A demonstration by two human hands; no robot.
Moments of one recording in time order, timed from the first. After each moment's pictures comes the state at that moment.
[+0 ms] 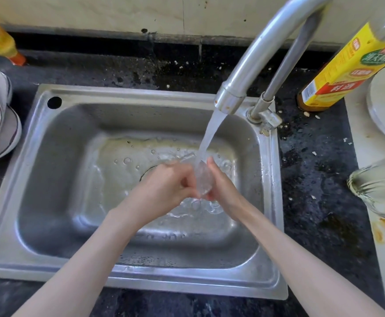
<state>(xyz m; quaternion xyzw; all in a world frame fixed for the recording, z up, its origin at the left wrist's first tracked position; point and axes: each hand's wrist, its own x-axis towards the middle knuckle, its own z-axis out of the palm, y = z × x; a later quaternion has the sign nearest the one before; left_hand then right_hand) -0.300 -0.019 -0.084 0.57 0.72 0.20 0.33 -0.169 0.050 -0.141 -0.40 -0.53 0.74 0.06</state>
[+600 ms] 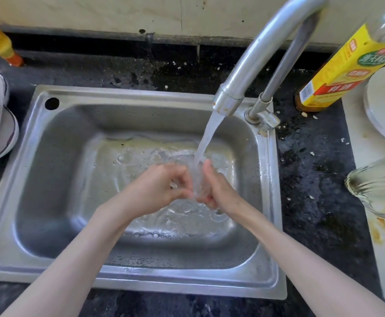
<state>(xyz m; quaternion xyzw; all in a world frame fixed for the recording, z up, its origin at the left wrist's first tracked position) -0.311 -0.019 -0.080 0.56 0.68 0.20 0.42 -0.166 0.050 -0.130 -0.39 -0.58 0.71 0.04</state>
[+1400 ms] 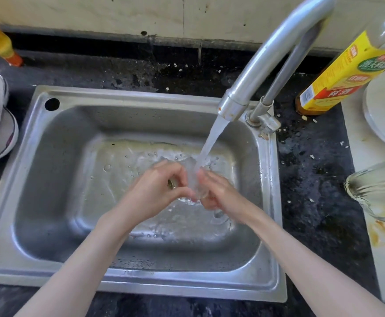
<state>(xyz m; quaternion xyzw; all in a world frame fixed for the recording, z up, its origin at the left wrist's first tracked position) -0.316 -0.028 -0.100 0.55 0.72 0.27 0.34 -0.162 0.055 -0.125 -0.37 -0.52 0.77 0.01</state>
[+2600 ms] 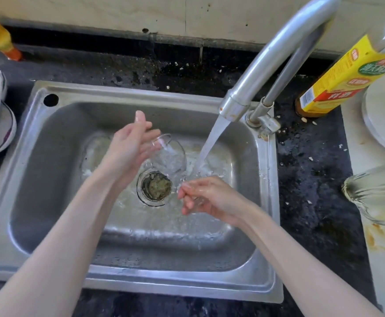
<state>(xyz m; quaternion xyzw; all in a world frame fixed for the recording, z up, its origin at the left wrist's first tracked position) -0.358 0.007 -0.093 0.10 0.68 0.55 0.48 -0.173 0.048 -0.095 -0.35 -0.43 0.83 -0.06</state>
